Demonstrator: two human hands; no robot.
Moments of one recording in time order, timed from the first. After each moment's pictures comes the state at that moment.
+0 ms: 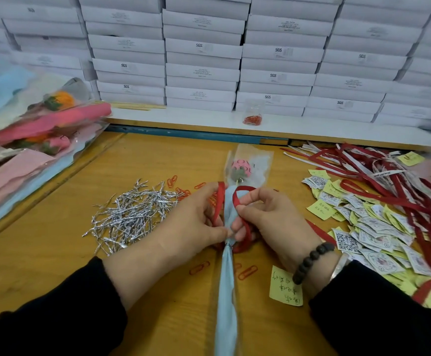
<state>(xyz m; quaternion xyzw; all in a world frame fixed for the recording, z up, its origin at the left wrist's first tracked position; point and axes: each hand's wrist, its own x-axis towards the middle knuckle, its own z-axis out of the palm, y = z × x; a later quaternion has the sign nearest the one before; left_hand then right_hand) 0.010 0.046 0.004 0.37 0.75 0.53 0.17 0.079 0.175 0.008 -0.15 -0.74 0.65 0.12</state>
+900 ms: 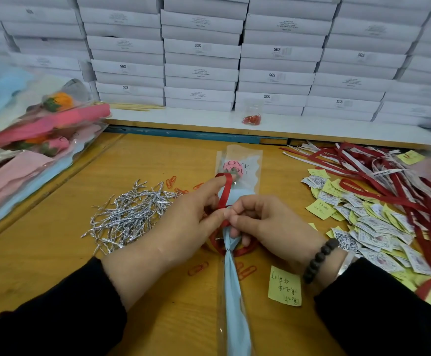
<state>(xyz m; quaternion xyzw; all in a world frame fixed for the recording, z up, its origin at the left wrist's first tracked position) 0.007 0.046 0.001 0.43 0.77 0.47 0.04 0.084 0.182 0.011 -0.07 -0.82 0.57 0.04</state>
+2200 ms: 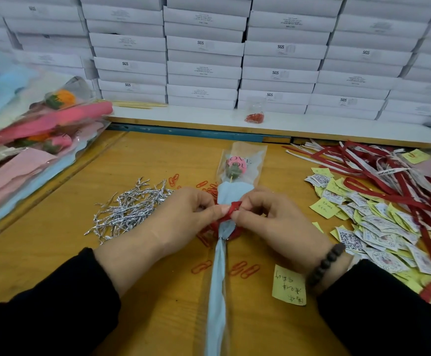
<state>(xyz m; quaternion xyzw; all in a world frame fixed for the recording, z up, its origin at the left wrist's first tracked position) -0.003 0.040 0.009 0.36 0.81 0.44 0.14 0.086 0.178 0.015 -0.09 -0.87 0.47 0.14</state>
